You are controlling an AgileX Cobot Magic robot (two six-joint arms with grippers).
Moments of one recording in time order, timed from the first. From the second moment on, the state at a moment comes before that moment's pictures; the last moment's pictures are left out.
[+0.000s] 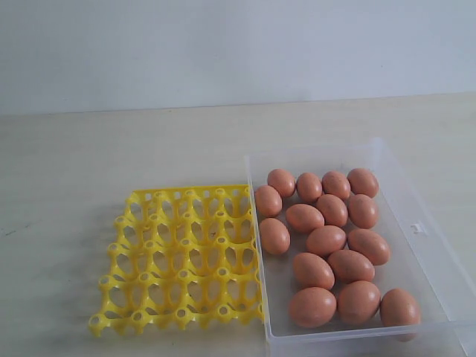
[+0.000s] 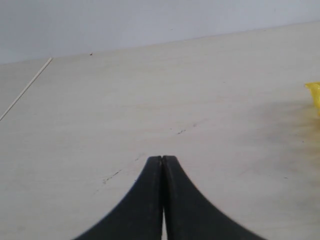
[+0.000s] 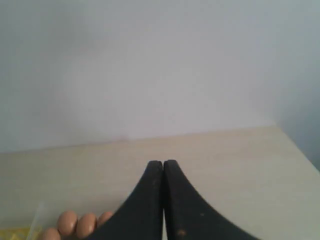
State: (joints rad) left arm 0.07 0.00 0.00 0.10 0.39 0.03; right arm 0.01 0.54 -0.89 -0.01 0.70 0.07
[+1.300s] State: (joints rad) left arm 0.07 0.00 0.00 0.10 0.39 0.03; right arm 0.09 1.10 -0.99 0.28 1.10 -0.17
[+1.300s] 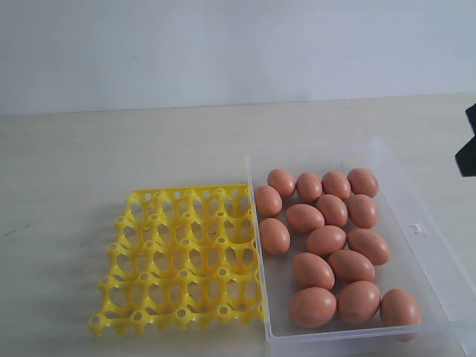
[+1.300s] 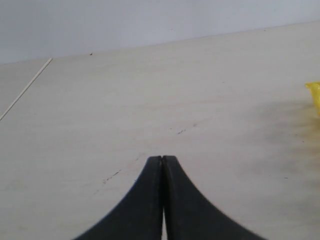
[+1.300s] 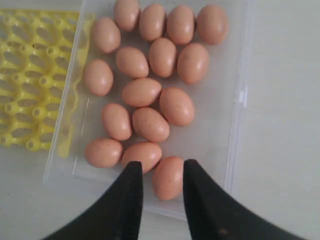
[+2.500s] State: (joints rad) left arm 0.07 0.00 0.00 0.10 0.39 0.03; right arm 0.35 1.79 -1.18 -0.02 0.93 -0.20
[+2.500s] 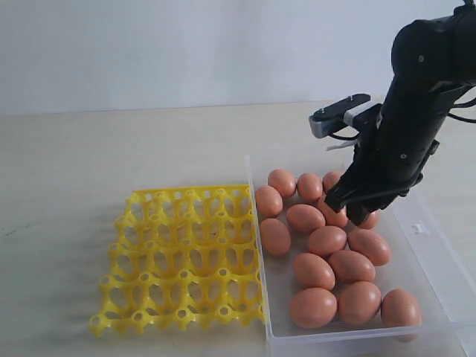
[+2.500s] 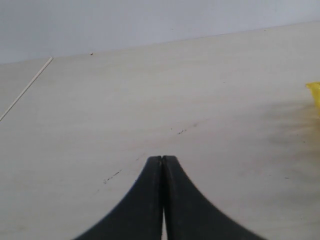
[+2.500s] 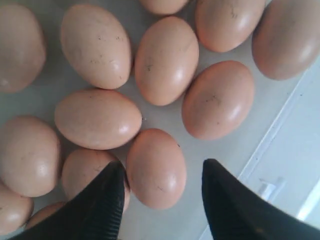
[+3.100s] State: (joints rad) left arm 0.07 0.00 0.00 0.10 0.39 0.03; right arm 0.37 1.90 -1.18 -0.05 0.90 -0.23
